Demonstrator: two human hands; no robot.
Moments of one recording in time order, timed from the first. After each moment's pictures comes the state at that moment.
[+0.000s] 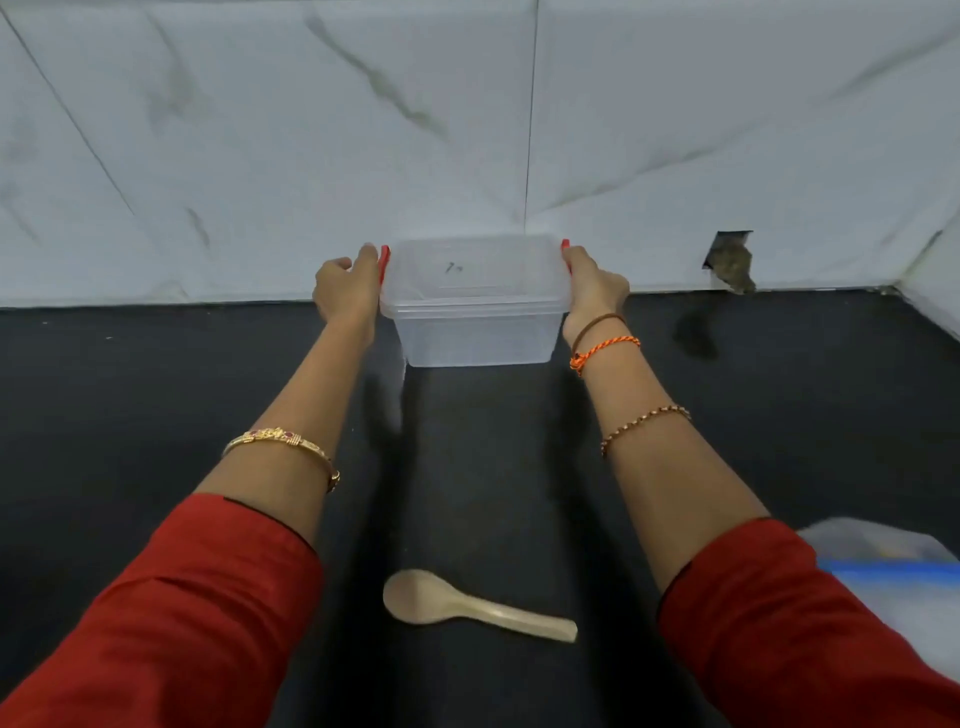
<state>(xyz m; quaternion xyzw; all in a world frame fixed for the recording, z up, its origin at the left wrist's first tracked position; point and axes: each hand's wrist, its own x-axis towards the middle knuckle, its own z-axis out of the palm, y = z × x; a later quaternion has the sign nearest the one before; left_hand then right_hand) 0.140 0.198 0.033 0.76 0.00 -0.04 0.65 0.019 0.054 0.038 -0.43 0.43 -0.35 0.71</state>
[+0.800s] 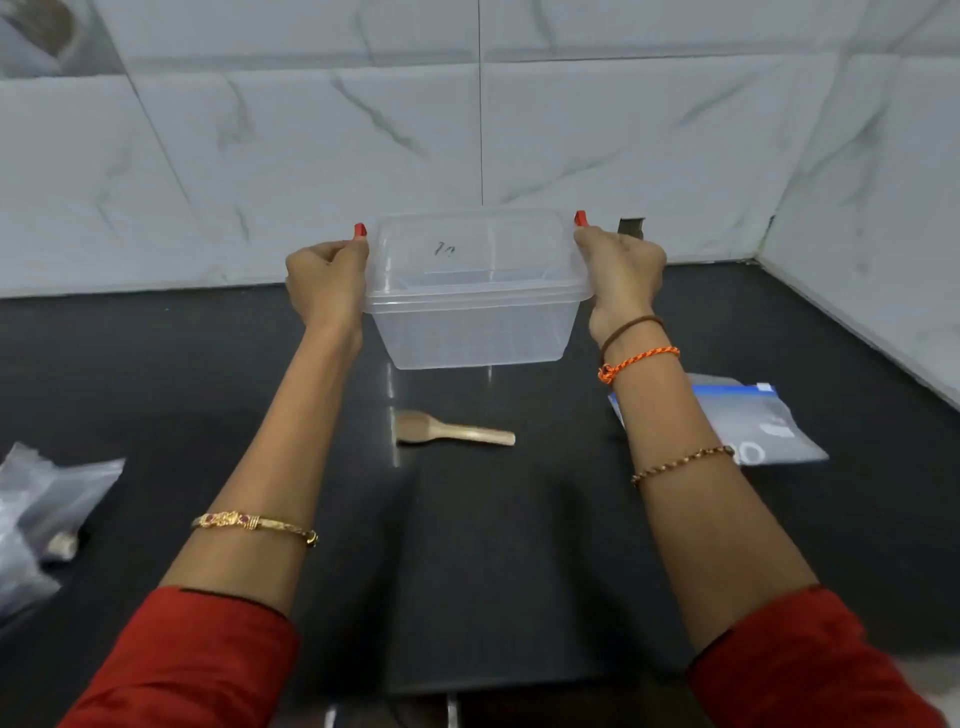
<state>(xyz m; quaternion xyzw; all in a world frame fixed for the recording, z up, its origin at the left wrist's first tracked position) -0.045 0.312 0.085 0.71 -0.10 0.05 0.70 -0.183 0.166 0.096 -0.53 0.35 -0.47 0.62</state>
